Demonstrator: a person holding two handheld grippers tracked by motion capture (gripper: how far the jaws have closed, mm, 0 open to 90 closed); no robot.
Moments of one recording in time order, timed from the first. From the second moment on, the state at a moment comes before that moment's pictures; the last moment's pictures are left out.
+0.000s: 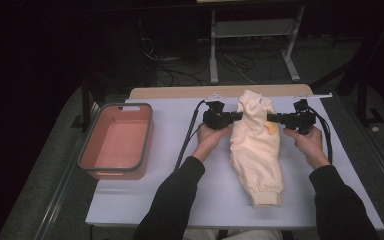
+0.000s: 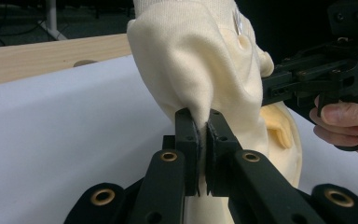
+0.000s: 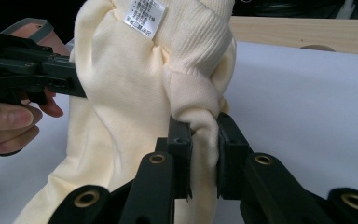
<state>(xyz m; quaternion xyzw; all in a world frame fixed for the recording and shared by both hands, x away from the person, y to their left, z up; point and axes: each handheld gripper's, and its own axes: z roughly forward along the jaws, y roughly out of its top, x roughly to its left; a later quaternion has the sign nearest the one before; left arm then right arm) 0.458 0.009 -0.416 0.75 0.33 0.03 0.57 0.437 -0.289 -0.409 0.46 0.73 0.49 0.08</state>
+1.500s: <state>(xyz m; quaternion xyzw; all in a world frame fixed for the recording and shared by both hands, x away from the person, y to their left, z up) 0.412 0.015 -0.410 0.76 0.28 0.02 0.59 0.387 -0.293 -0.398 0.43 0.75 0.50 0.09</state>
